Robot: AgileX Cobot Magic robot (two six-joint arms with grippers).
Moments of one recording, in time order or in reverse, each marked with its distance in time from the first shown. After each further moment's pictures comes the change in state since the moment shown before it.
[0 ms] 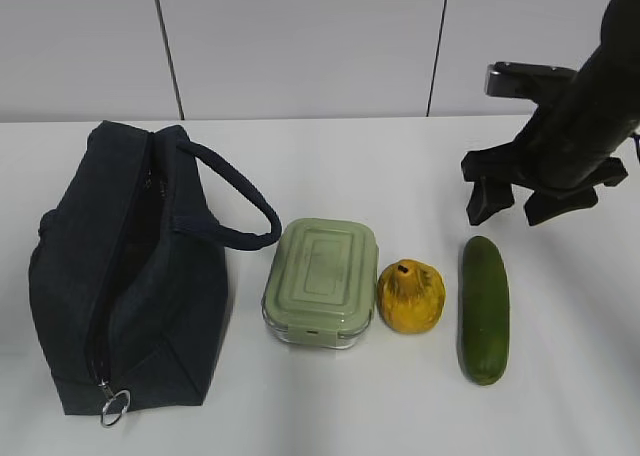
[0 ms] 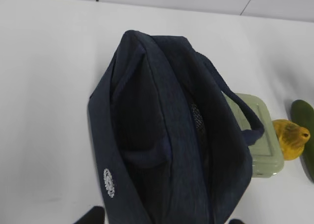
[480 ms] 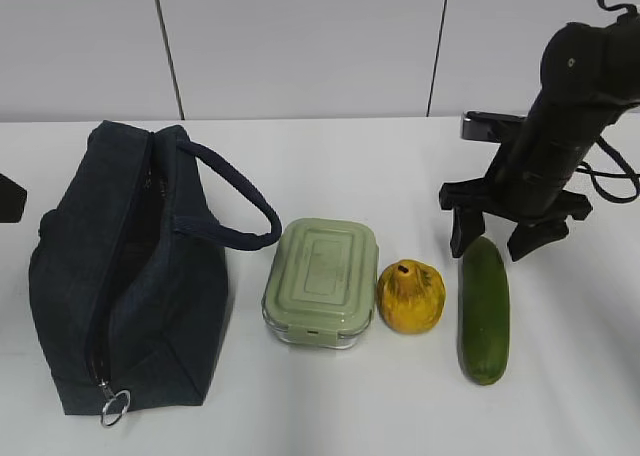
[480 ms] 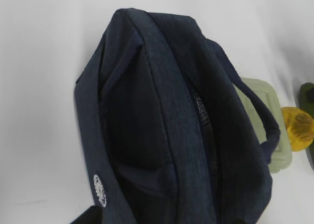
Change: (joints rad) left arm 0.000 0.272 -0.094 -0.052 0.001 0.058; right arm 0.000 0.214 -0.127 0.000 0.086 0.075
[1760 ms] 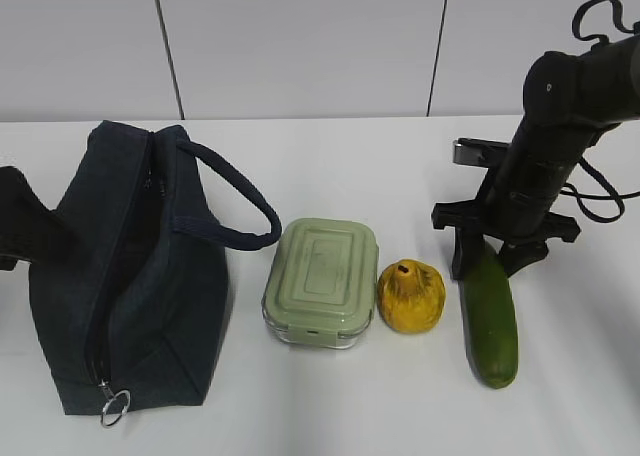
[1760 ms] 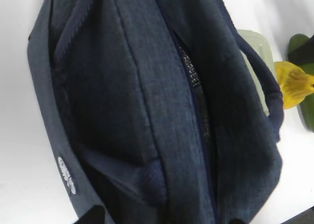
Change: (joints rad) left arm 0.000 0.188 -0.006 -0.111 0.054 0.145; right arm -0.002 0.075 -0.021 0.023 0.023 0.008
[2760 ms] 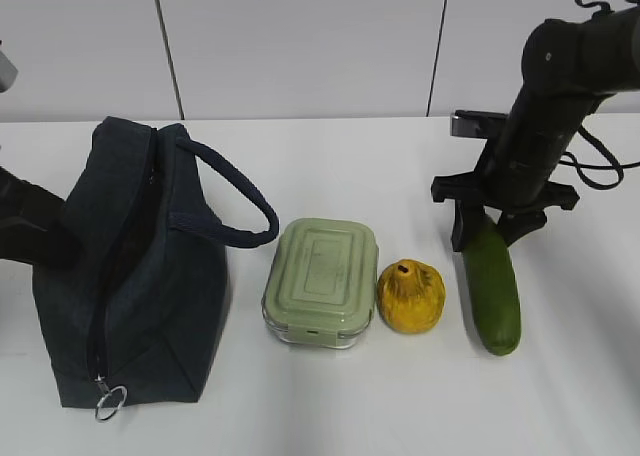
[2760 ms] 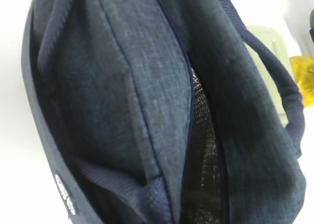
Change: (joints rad) left arm -0.066 0.065 -0.001 0.041 -0.100 0.018; right arm 0.000 0.000 -0.111 -0.039 0.070 -0.007
